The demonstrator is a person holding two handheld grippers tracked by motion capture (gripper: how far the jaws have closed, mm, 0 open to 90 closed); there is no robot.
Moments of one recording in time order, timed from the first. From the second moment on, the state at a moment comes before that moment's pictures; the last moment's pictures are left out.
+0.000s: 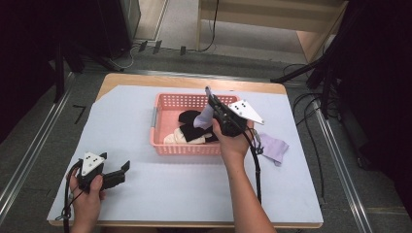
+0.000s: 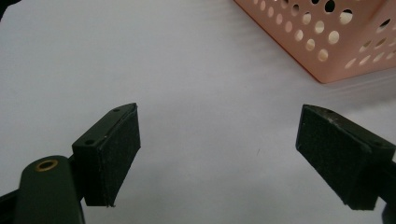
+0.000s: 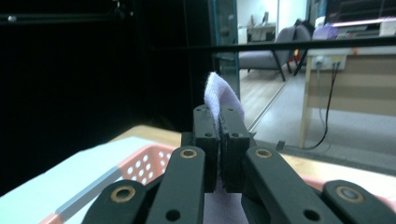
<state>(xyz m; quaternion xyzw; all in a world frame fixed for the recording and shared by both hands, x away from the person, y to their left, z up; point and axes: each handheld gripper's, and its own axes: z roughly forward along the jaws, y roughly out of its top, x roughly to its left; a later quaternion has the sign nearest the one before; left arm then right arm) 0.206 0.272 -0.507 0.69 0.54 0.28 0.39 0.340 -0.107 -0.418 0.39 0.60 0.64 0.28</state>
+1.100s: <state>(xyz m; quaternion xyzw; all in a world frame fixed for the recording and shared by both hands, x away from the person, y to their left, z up) 0.205 0.273 -0.507 0.69 0.54 0.28 0.40 0.331 -0.242 -0.427 0.48 0.51 0.61 0.37</state>
